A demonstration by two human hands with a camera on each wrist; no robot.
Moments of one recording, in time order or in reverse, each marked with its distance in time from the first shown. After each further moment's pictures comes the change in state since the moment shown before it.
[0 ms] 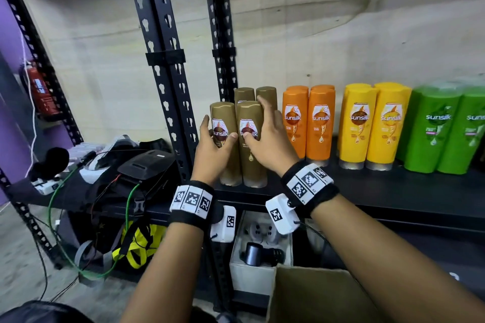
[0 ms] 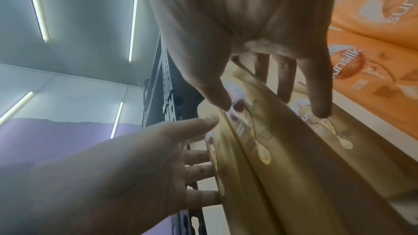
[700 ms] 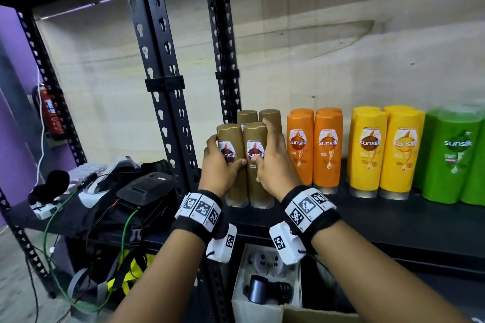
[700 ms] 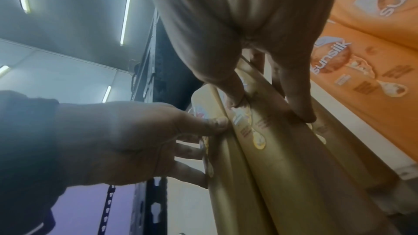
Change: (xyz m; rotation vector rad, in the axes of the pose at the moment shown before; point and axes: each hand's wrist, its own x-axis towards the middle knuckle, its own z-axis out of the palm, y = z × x) left_hand 0.037 0.004 0.018 0.252 0.001 0.053; right_hand 0.021 0.024 0.014 -0.076 0.027 0.001
